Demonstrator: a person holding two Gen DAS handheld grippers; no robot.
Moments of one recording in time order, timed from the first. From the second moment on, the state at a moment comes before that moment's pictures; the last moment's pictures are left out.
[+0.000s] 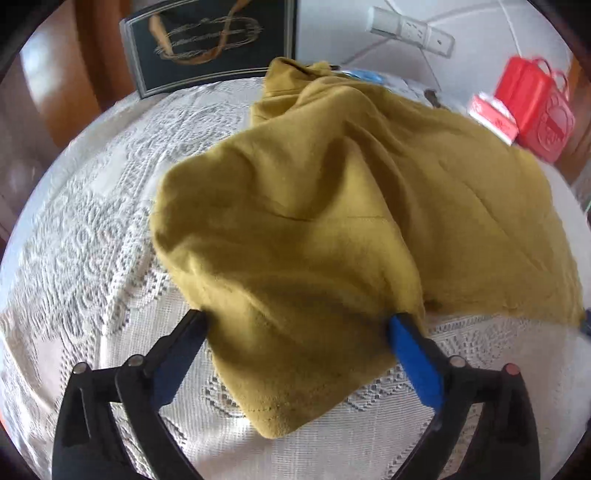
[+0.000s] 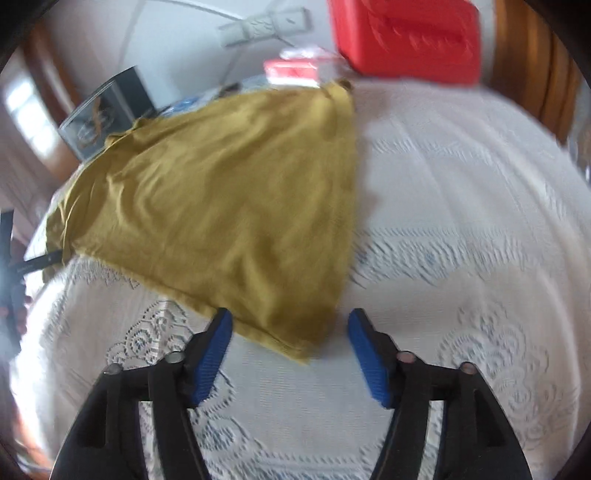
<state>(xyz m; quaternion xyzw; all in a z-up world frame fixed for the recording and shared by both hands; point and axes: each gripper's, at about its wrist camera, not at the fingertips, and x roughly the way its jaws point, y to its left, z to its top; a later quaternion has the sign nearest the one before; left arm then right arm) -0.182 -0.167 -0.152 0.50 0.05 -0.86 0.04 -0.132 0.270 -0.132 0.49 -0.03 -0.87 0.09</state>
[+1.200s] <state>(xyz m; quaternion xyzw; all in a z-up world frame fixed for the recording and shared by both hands) -0.106 -0.208 -0.109 0.50 0.10 -0.86 0.02 -0.036 0.328 -0.094 0.45 -0.08 -0.89 0.06</state>
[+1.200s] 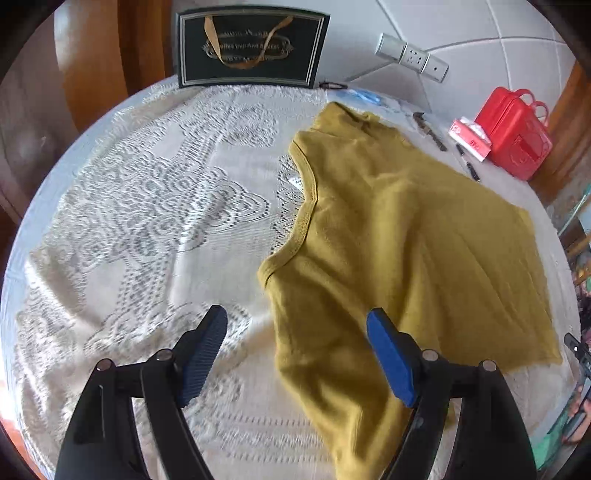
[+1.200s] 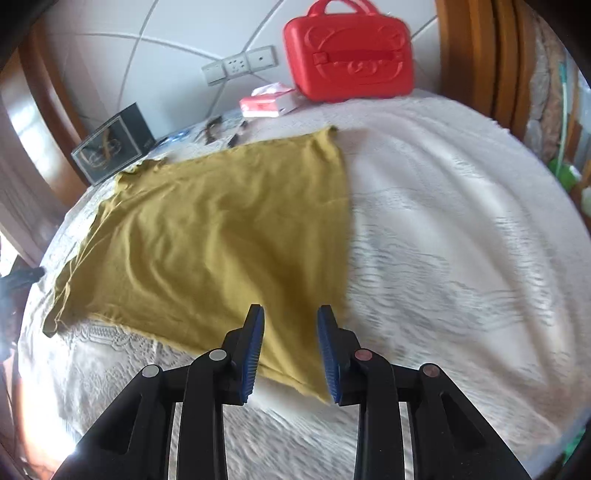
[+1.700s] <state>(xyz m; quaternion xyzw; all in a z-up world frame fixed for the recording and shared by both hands) -0.098 -0.264 -0.118 0.52 0.07 -0.84 0.13 -0.052 0.315 -0.135 0.48 -0.06 -0.87 0.07</state>
